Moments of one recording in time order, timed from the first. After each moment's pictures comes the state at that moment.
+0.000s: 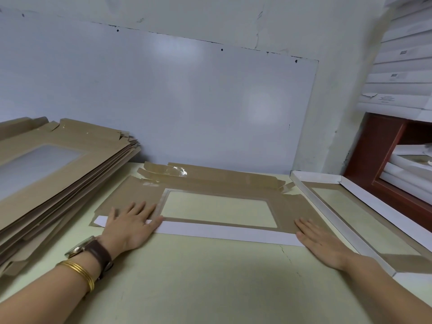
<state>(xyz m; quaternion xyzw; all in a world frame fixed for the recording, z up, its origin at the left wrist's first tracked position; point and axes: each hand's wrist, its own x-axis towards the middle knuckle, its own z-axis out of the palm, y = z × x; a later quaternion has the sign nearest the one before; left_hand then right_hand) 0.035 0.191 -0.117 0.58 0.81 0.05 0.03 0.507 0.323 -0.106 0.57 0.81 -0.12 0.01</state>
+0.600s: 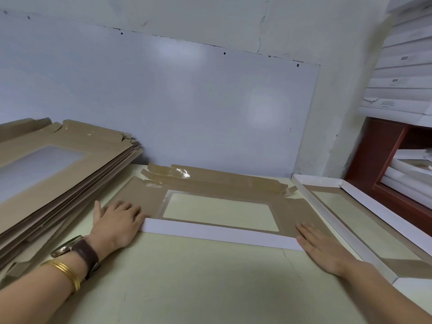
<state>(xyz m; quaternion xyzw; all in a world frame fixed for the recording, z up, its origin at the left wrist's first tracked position) 0.014 0.179 -0.105 0.56 0.83 0.08 -0.05 0.500 0.309 -0.101 0.59 0.80 -0.11 0.02</state>
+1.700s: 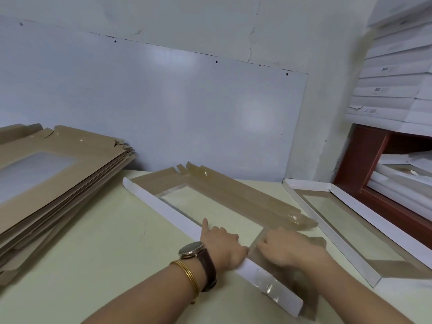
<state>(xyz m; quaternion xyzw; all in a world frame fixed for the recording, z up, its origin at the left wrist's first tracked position) 0.247 0.221 -0.077 0.71 0.70 -0.02 0.05 0.397 0.237 -0.029 0.54 0.83 0.02 0.10</state>
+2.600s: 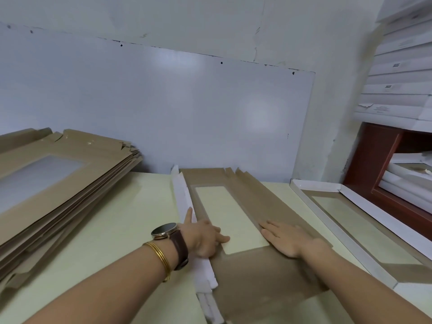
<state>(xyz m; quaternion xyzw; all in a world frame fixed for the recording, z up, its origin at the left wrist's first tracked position) 0.180 0.218 -0.048 0.75 0.64 -0.16 0.06 0.412 0.318 -0.072 0.53 0.84 -0.06 0.08</state>
